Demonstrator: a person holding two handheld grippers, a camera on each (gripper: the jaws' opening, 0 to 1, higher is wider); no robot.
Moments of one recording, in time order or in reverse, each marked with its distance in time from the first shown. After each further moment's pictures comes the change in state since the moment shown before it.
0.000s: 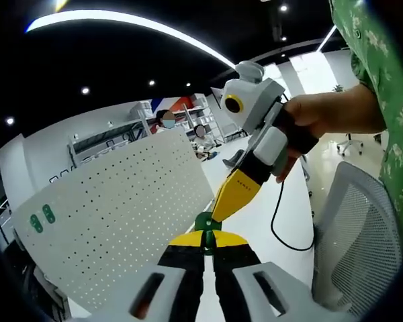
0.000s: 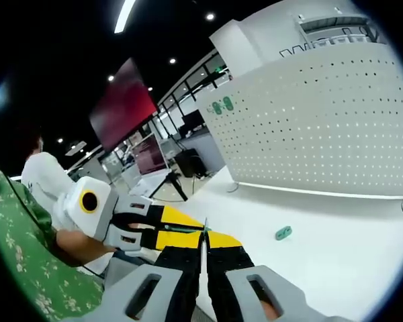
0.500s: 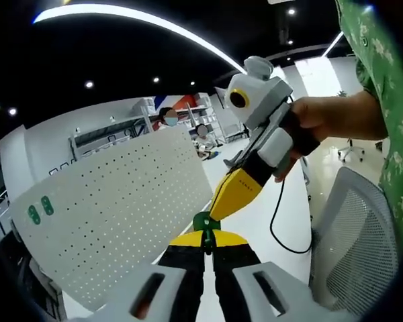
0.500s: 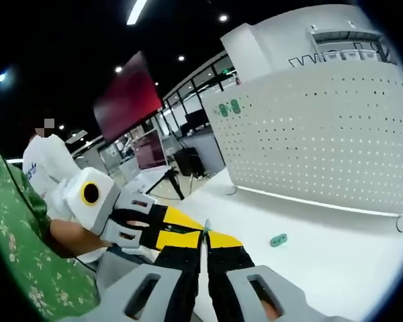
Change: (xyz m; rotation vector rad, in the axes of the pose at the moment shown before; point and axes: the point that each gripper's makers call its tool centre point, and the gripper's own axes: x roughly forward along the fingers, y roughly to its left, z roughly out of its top) left arm 0.000 0.000 -0.003 -0.042 0.006 0.002; right arm 0.002 0.004 0.003 -0.083 0.004 -0.008
